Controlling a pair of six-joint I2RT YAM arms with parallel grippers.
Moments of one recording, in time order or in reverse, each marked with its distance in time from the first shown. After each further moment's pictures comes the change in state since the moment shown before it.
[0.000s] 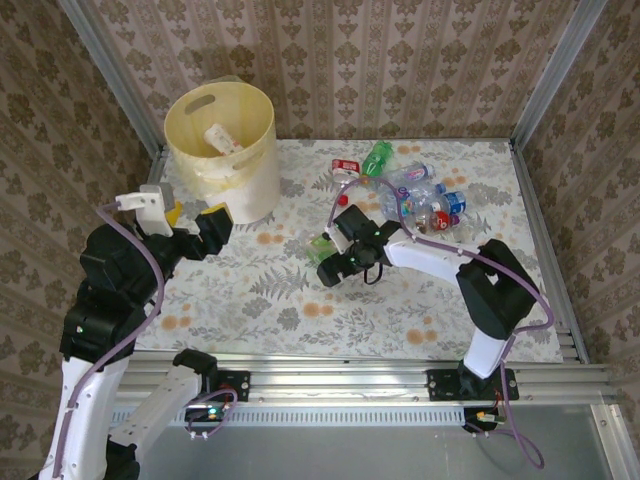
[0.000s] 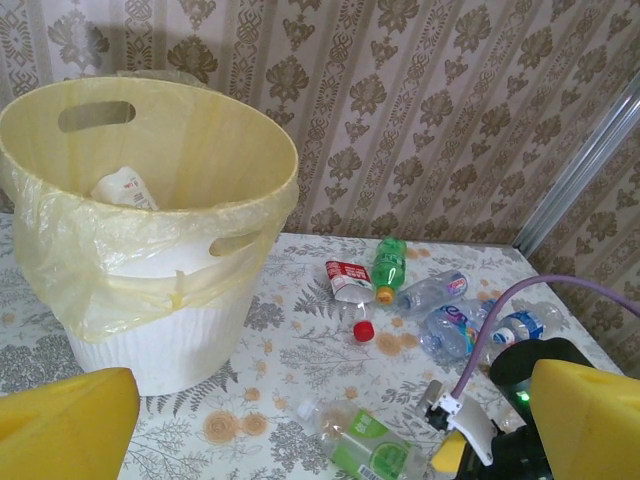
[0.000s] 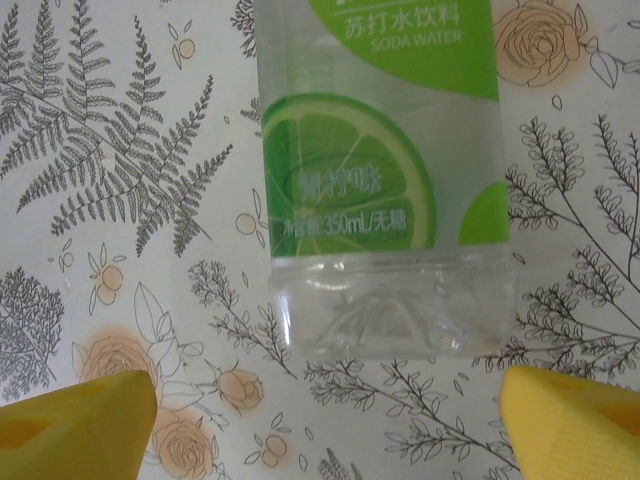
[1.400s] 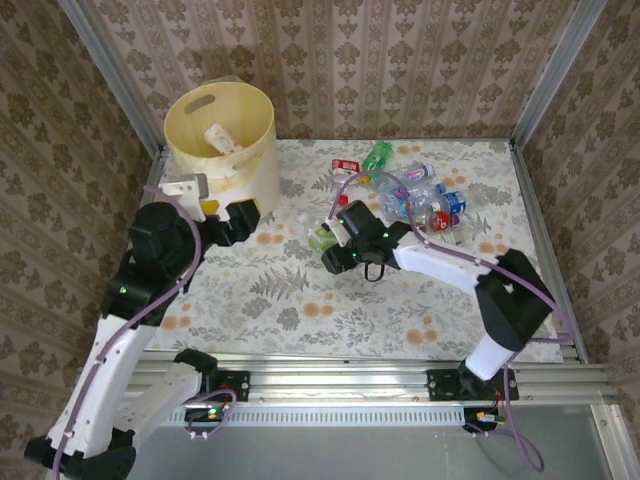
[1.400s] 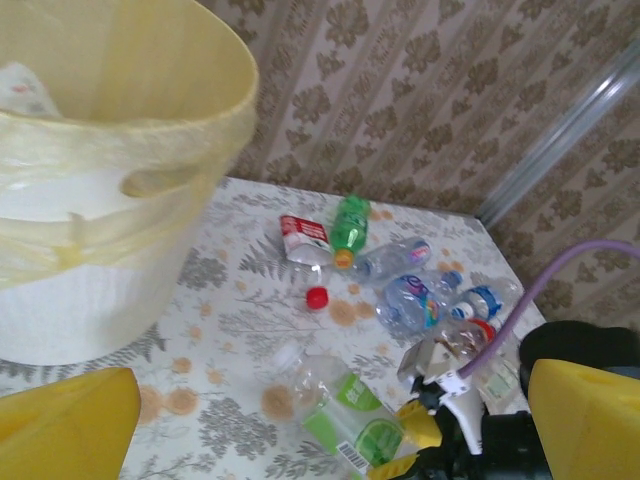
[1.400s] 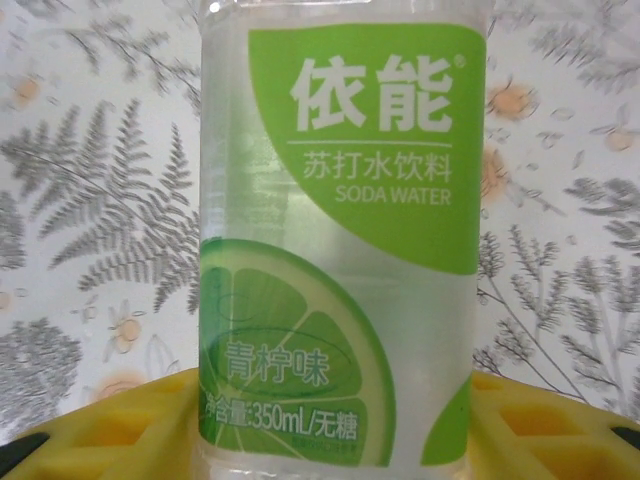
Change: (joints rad) left arm -0.058 0.117 -0.170 0.209 0.072 -0.142; right arm 0.009 -0.134 -0.040 0.089 0.076 -0.044
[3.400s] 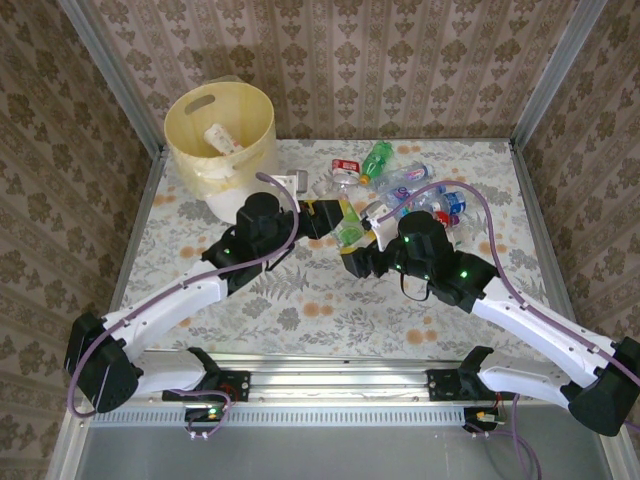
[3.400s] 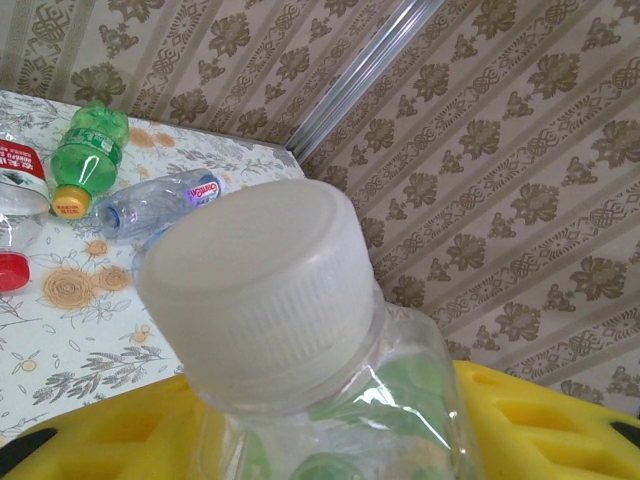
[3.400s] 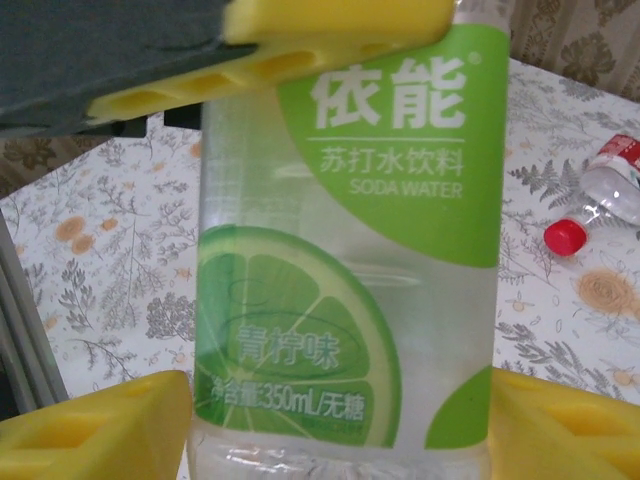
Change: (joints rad) left arm -0.373 0.428 -0.121 0.648 0.034 -0.252; right arm 0.033 -0.581 -0.201 0.094 -0.003 -0.031
